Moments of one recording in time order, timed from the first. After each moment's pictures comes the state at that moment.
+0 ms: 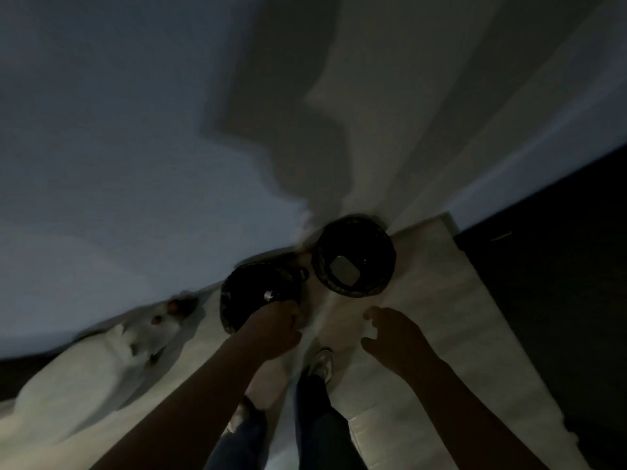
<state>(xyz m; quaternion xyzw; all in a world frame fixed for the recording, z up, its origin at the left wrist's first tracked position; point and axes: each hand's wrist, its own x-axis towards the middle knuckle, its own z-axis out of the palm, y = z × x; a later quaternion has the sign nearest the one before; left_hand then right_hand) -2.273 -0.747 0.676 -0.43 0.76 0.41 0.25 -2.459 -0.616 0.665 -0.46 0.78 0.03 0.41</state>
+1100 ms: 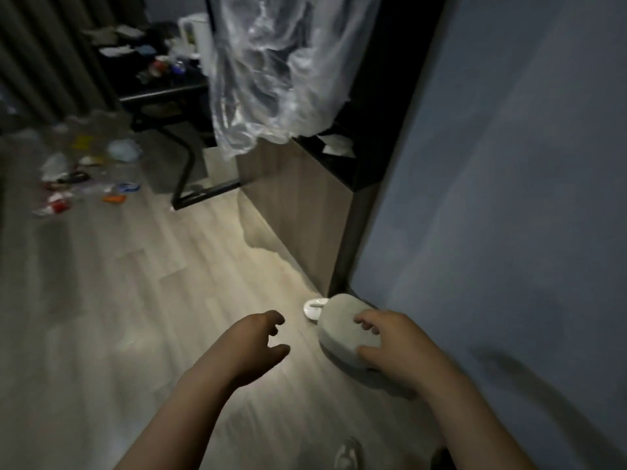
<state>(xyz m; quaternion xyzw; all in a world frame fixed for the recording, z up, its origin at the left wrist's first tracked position) -1.626 -0.430 0.888 -0.87 0.35 0.32 -0.16 -1.782 -0.607 0.897 -0.90 0.30 0.09 0.29</state>
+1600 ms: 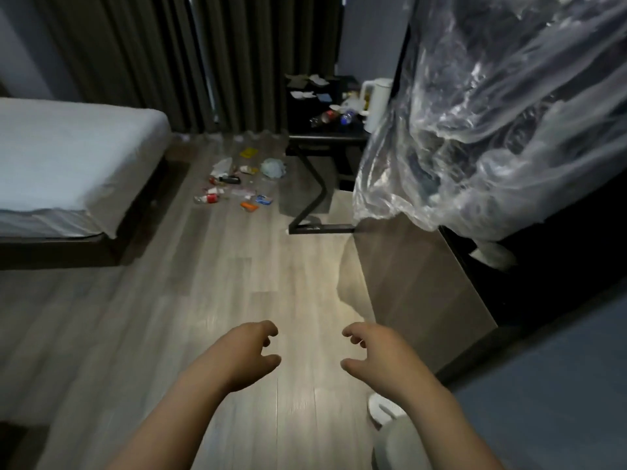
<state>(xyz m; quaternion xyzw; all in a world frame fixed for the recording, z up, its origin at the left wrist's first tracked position) -1.445 -0.382 0.905 -0.94 0.12 0.26 -0.21 -1.500 -0.607 0.907 -0.95 0.06 0.13 0.26</state>
